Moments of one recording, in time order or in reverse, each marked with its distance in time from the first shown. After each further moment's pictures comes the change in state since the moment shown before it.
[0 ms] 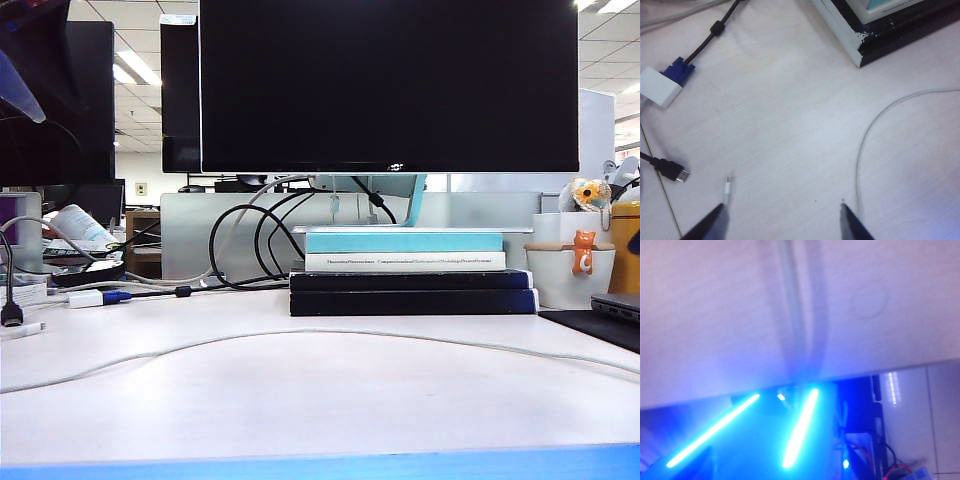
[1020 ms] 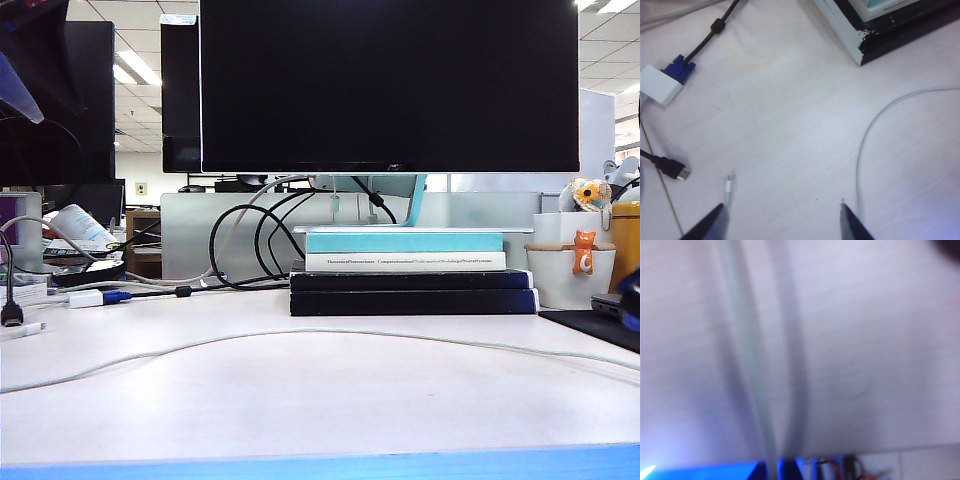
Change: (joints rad) left arm 0.000 -0.007 0.000 -0.006 -0.001 0.003; right arm 0.000 0.154 0.000 0.117 0.086 -0.084
